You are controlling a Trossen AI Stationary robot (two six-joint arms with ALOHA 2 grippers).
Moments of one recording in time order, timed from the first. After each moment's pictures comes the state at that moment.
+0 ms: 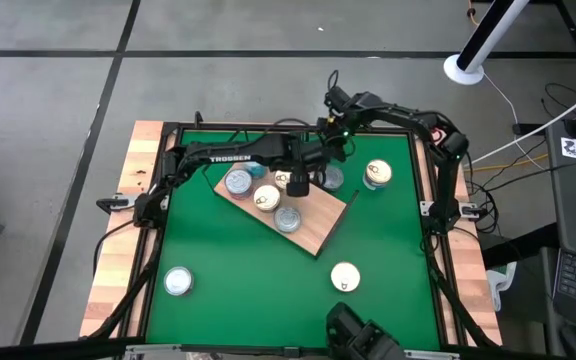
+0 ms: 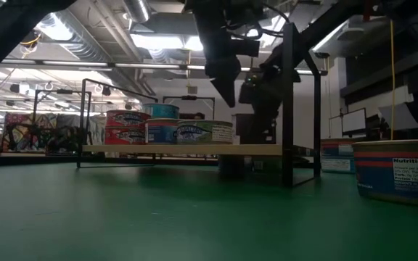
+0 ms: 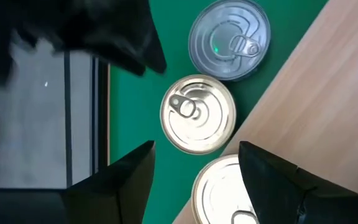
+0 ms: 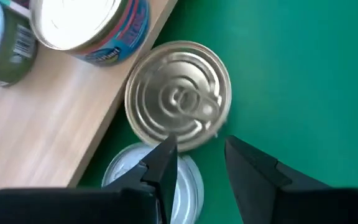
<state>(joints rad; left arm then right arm) 0.19 2.13 2.01 -1.02 -0.38 0.30 -0.75 1.97 1.52 -0.84 -0.59 -0.59</state>
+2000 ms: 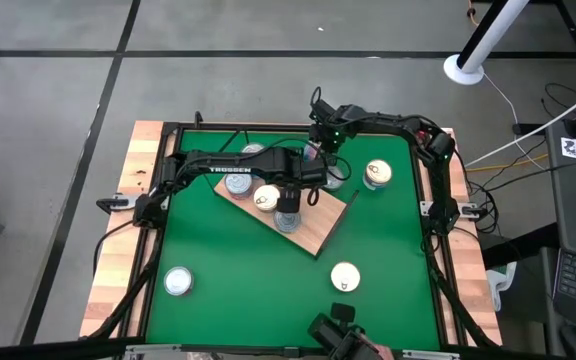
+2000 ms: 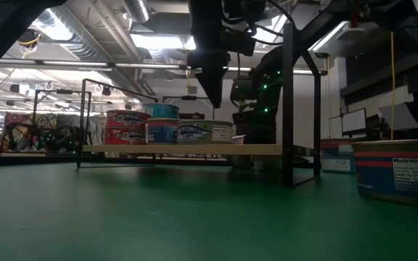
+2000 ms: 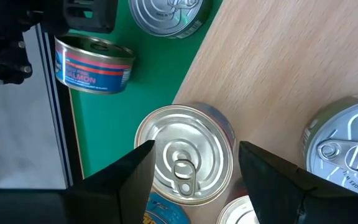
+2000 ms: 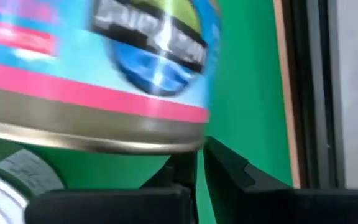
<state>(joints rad) 0.10 2.13 2.01 -1.20 -0.38 0.22 -0.65 2.06 1.52 -0.73 0.05 -0.47</state>
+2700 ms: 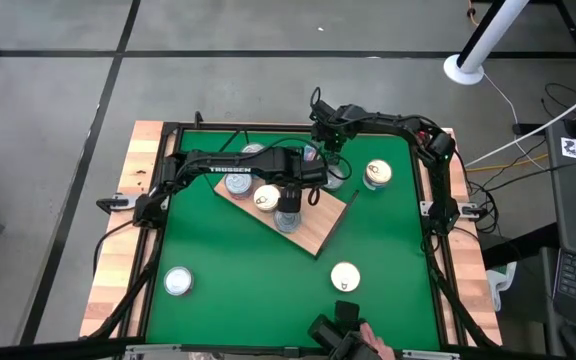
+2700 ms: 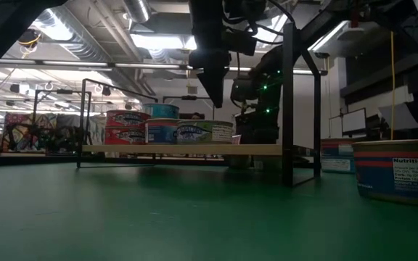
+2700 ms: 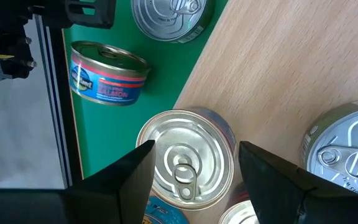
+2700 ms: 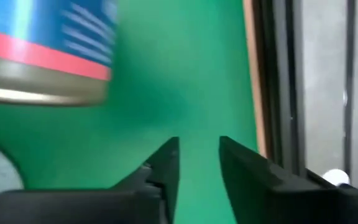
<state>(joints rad) 0.11 2.13 2.01 -1.19 -0.38 0.22 -0.65 2.06 1.52 -0.76 0.18 -0.48</state>
